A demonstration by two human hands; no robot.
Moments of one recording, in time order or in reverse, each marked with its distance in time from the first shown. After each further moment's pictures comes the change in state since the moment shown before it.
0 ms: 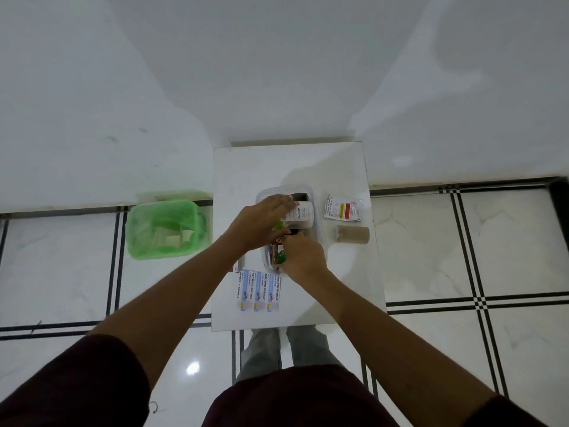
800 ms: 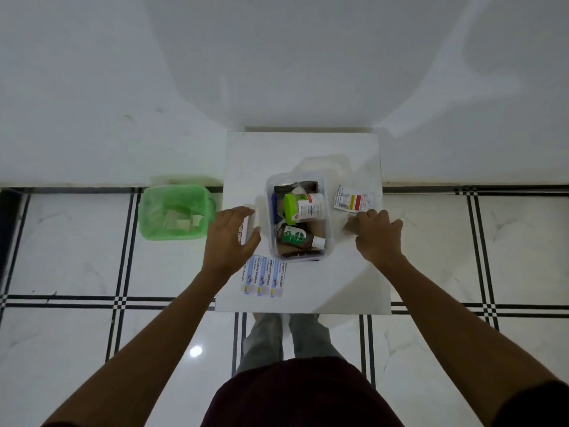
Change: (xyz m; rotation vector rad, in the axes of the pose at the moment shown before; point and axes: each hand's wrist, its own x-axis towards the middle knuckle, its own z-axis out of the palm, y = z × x) left_hand -0.091 0.011 0.020 -0.244 0.454 -0.464; right_hand 0.010 0.138 -0.004 -0.342 0.170 0.141
